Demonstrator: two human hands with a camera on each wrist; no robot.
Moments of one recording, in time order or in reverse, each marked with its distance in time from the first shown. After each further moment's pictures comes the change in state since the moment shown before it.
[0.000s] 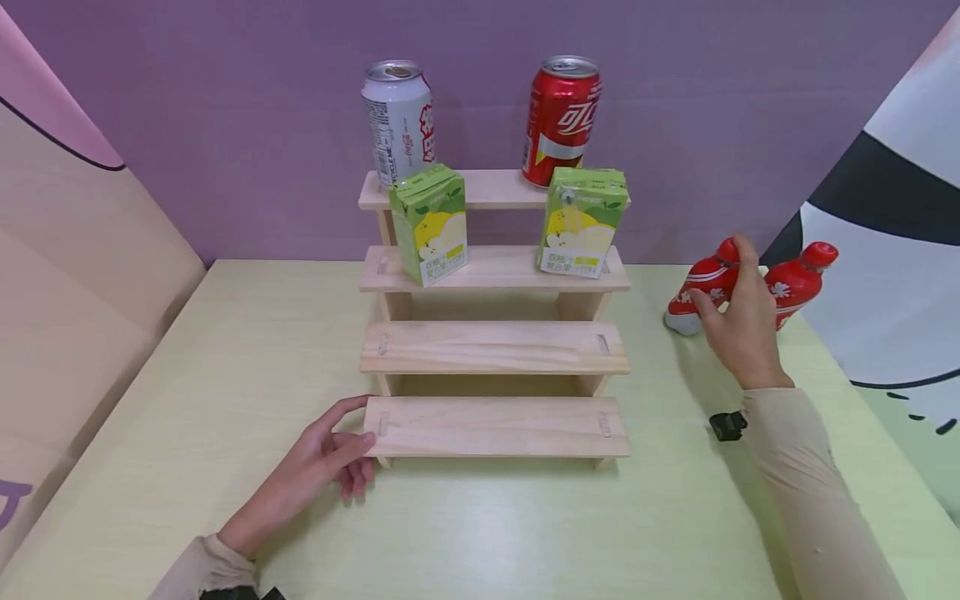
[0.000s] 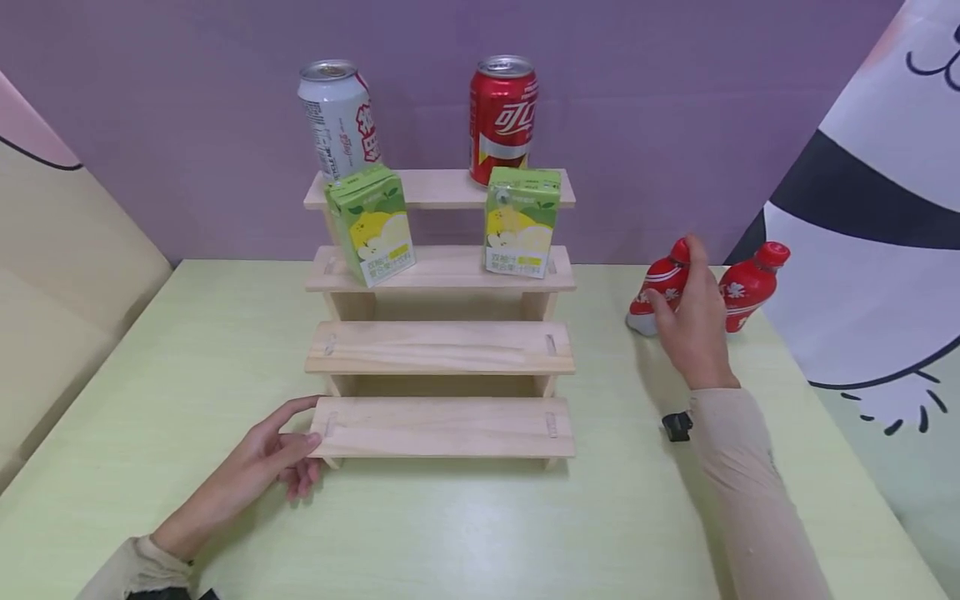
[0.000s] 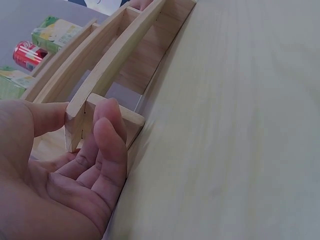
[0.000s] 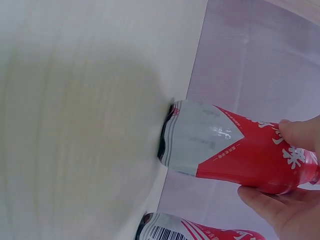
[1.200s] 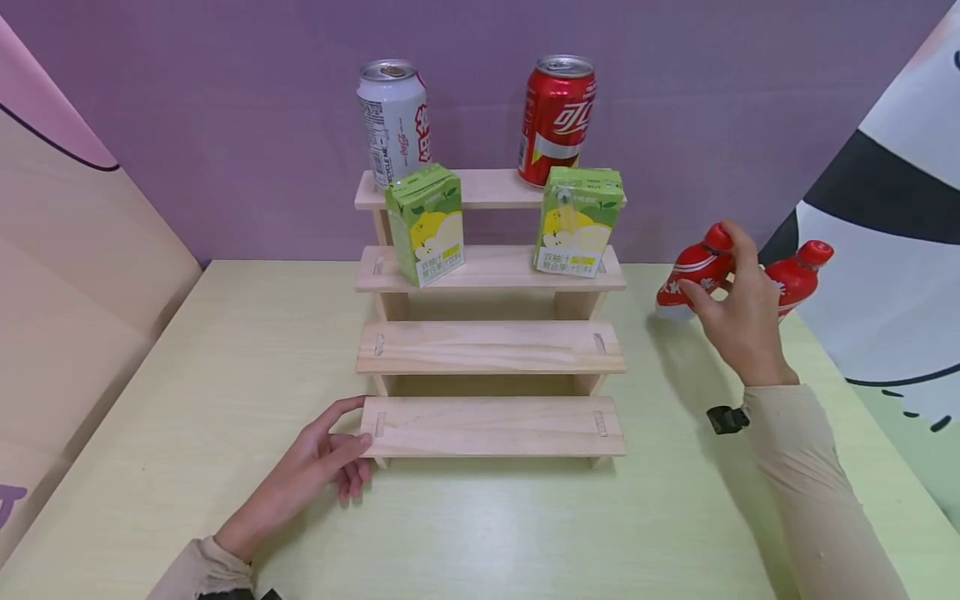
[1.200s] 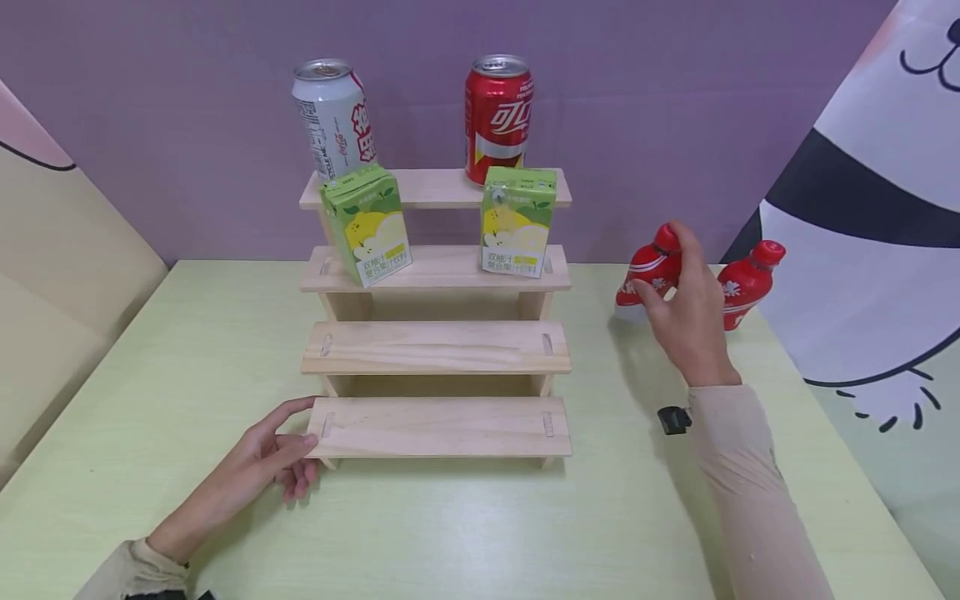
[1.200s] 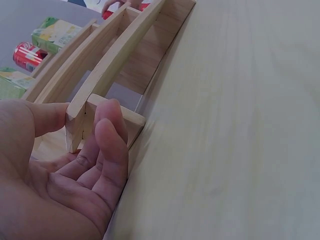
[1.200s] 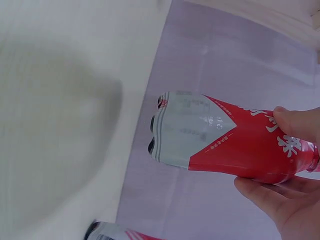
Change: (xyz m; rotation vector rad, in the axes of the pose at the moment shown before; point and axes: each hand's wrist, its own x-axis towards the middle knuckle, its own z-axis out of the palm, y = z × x) left_hand -0.001 0.000 0.001 0.007 -0.001 0.005; right_hand -0.002 -0.033 -0.009 0.051 0.060 -0.103
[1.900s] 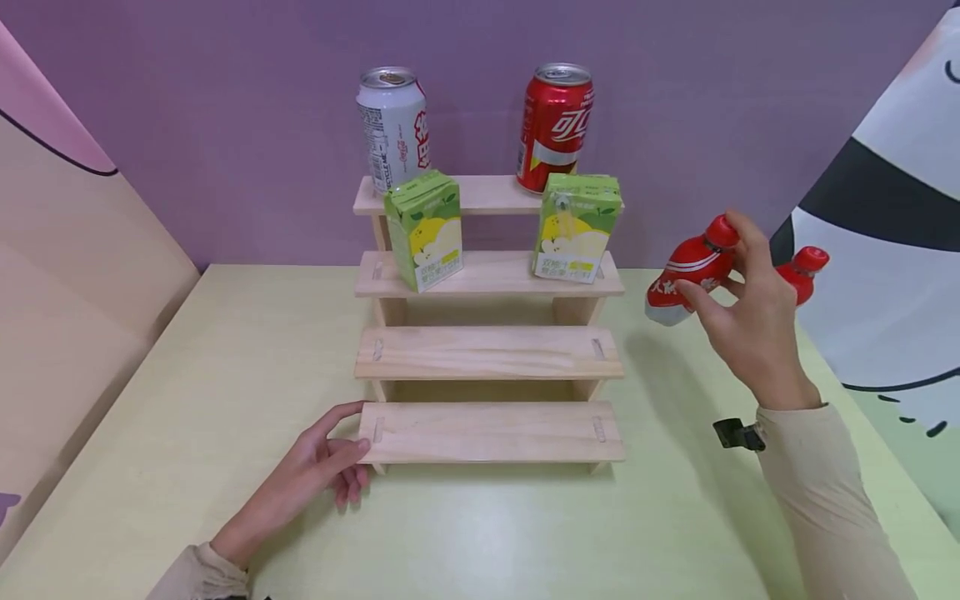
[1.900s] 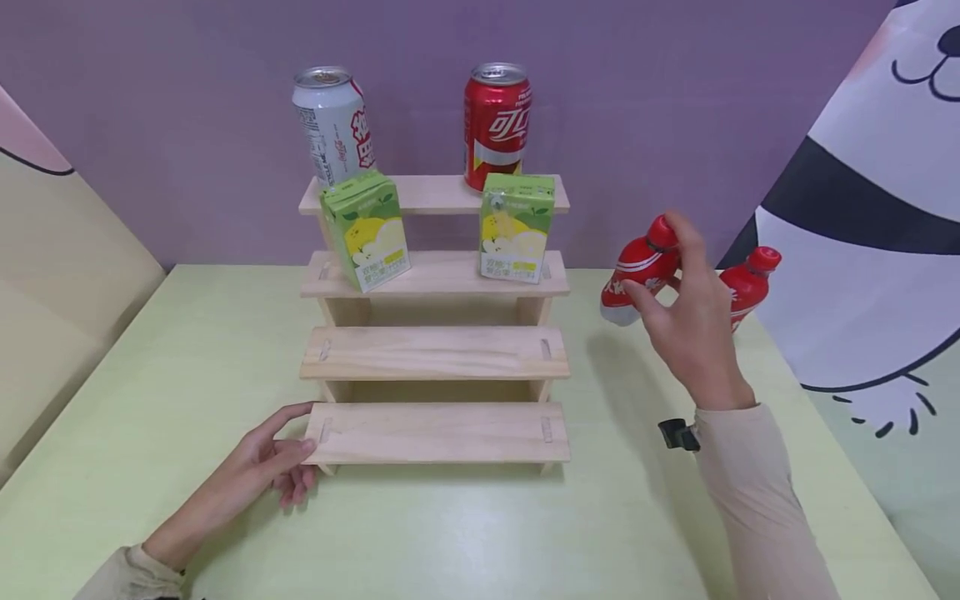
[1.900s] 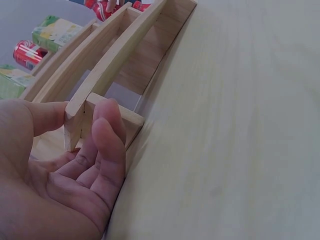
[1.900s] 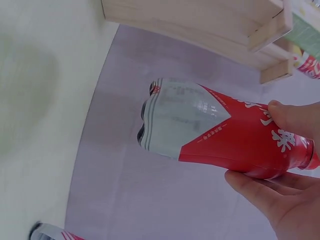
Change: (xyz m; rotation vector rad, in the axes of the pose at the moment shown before) left_hand 0.002 -0.002 -0.002 0.001 -0.012 -0.012; right_hand -0.010 -0.052 -0.026 0.026 0.023 -0.076
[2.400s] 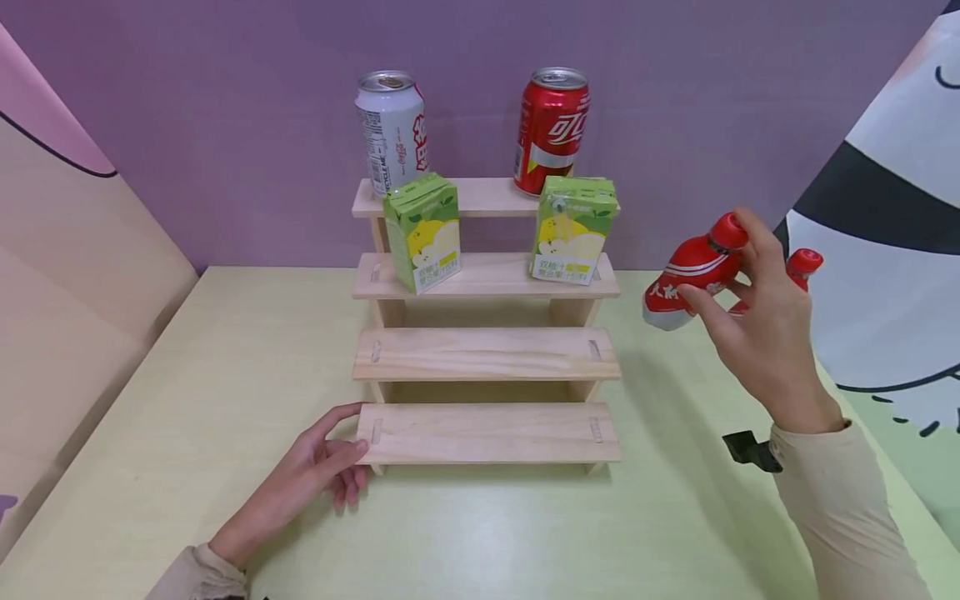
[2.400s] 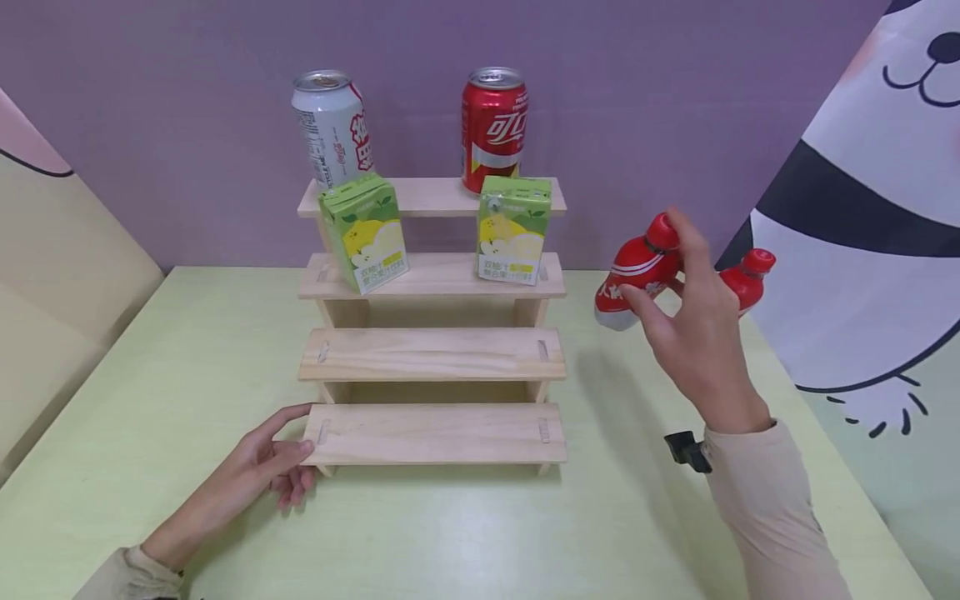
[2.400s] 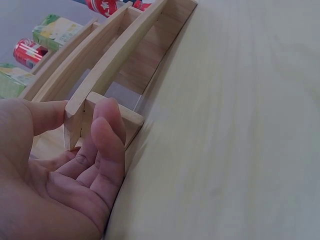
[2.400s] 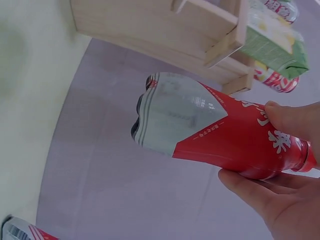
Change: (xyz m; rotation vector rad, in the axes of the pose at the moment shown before) left_hand 0.000 -0.001 0.001 -0.014 0.007 -0.019; right_hand -0.010 -0.029 -0.018 0.000 0.003 -0.101
